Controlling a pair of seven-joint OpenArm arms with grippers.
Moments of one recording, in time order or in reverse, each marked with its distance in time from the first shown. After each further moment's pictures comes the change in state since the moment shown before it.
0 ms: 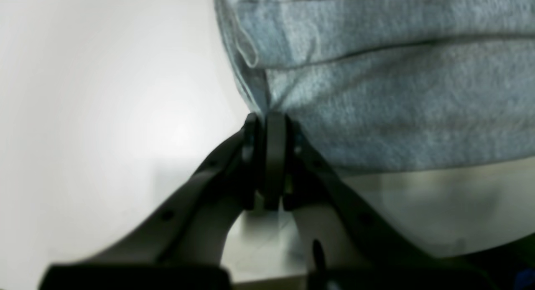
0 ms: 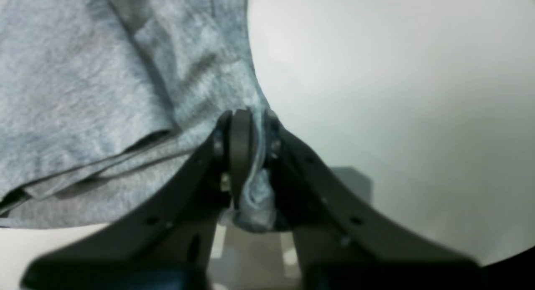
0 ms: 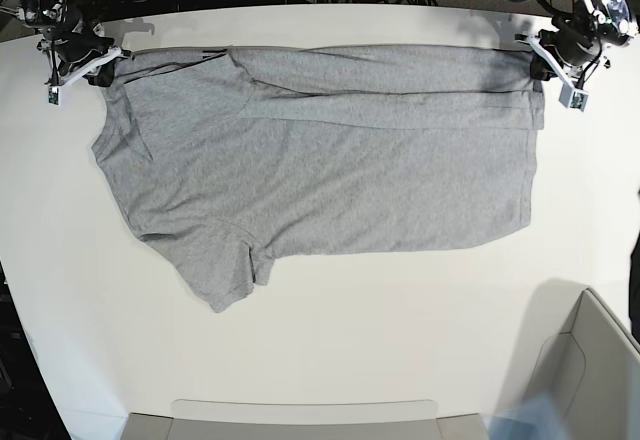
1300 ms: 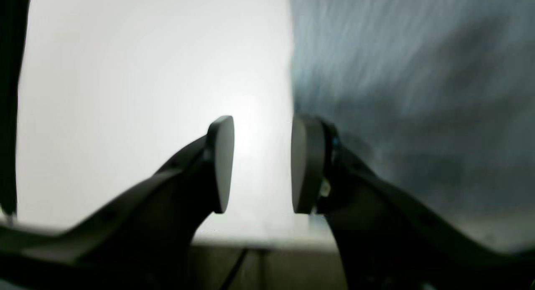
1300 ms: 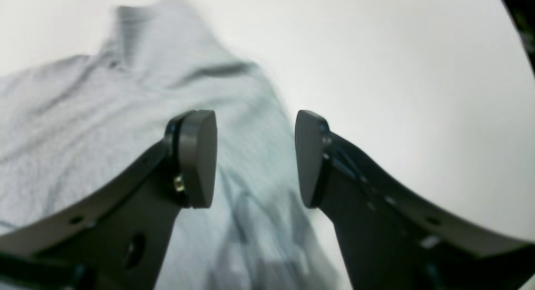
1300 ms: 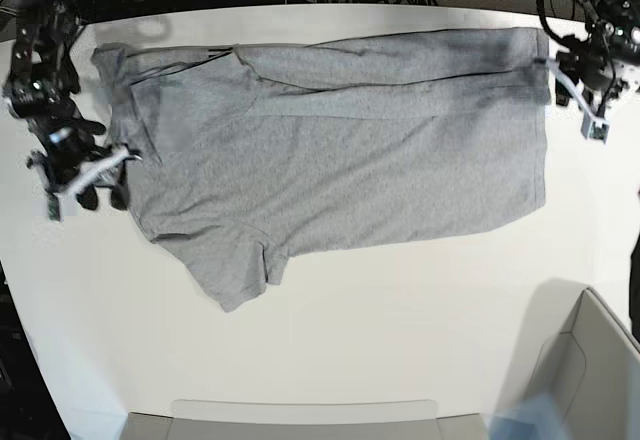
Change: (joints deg) left arm -9.1 1.5 -4.8 18.1 4.2 0.4 11.8; right arm 25.2 0.2 -6.7 12.2 -5.9 0.1 -12.1
